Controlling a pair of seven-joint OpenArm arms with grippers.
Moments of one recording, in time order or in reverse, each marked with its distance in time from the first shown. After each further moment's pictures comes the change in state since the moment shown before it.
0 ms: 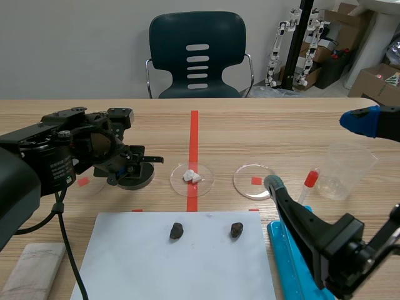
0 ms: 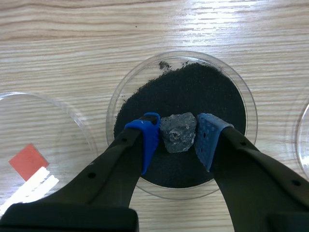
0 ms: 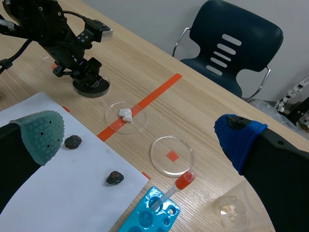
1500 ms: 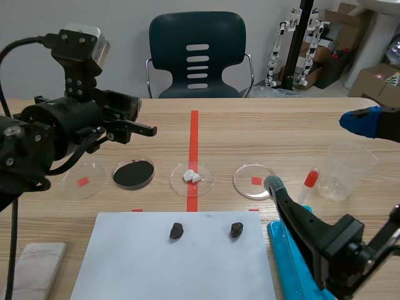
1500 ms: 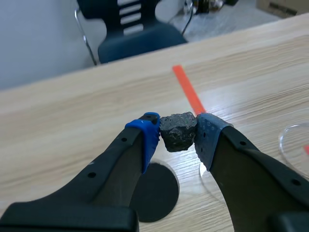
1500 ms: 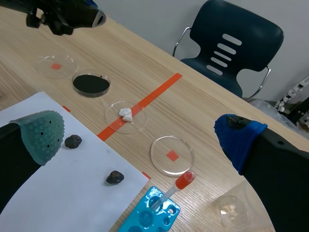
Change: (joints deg) left arm 29.6 -16.6 0.0 57.7 2.8 -0.5 -20.3; right arm 0.0 0.0 0.0 0.0 0.0 0.2 0.0
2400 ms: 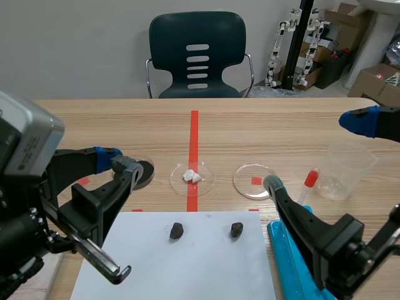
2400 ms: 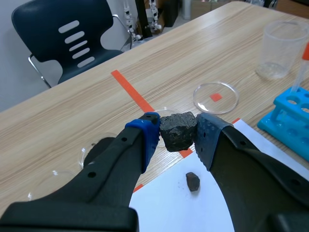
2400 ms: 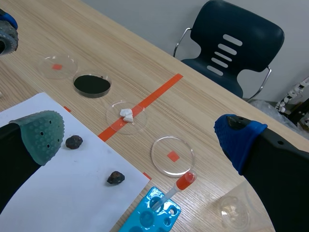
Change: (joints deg) left arm 34.9 -16.1 0.0 20.1 8.2 -0.1 -23.5; right arm 0.0 0.0 0.0 0.0 0.0 0.0 0.0
